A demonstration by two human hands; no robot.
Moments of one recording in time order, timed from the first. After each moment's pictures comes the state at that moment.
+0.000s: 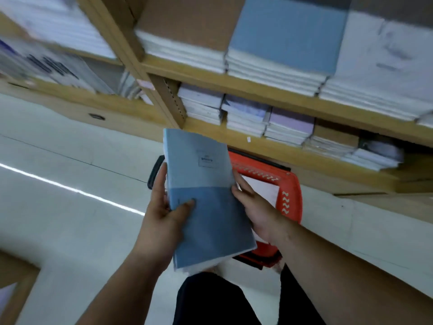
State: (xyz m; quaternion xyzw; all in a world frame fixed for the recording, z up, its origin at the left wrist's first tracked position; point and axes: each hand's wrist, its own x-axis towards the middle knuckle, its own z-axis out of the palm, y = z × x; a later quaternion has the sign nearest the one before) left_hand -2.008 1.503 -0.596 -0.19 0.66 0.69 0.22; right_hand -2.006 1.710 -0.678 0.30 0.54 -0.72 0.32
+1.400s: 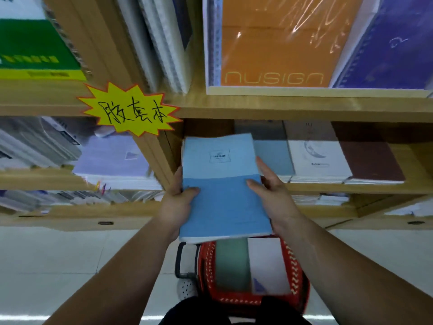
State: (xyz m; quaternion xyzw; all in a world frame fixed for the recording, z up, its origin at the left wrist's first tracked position) left_hand -2.227 1.465 -0.418 -0.02 0.64 0.70 0.31; right_hand -2.132 1.660 -0.415 0.32 0.54 -0.78 -0.06
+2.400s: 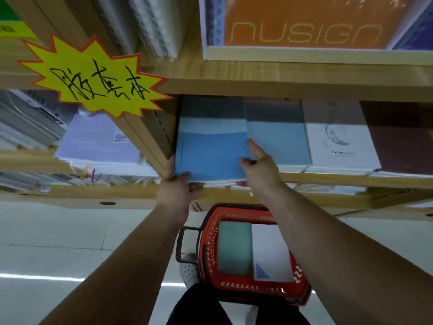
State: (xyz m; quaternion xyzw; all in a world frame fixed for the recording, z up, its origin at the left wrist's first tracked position) left_hand -2.252 1.493 -0.463 -0.21 0.60 0.73 0.24; right_hand -2.203 1.669 -0.459 0.36 0.67 -0.65 0.01
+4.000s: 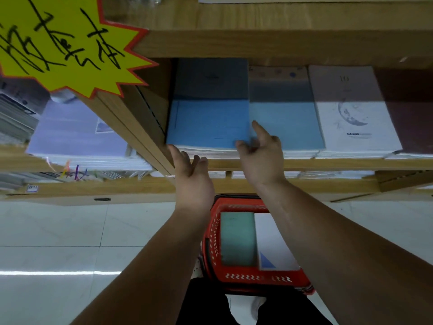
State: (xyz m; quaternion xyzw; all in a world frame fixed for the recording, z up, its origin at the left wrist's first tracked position) left_hand -2.238 1.528 -0.474 -0.17 0.70 0.67 0.19; right_hand -2.218 1.658 -0.489 0.36 0.80 -0.48 -0.08
